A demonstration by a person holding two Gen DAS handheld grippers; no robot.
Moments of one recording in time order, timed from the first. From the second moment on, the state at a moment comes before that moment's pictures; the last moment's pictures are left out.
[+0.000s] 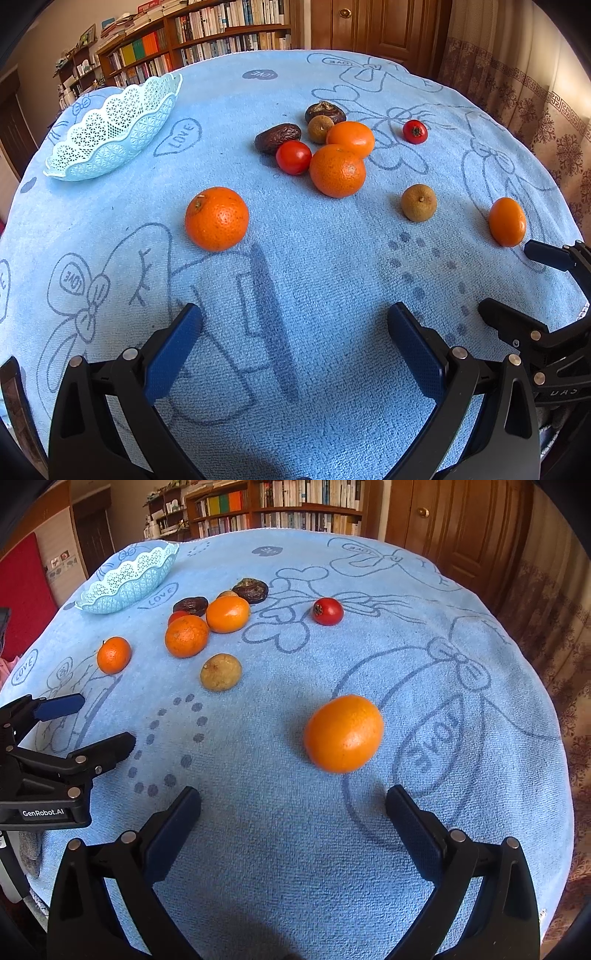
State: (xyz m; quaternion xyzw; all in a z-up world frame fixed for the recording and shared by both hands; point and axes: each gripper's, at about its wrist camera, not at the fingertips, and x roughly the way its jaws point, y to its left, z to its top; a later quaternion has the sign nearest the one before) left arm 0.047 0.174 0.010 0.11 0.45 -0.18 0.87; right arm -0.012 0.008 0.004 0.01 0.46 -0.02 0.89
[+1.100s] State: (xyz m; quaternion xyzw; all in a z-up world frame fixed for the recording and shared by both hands) left arm 0.046 0.174 0.009 0.11 0.45 -0.18 0.87; right arm -0.008 -0.004 0.001 0.04 0.46 0.00 0.88
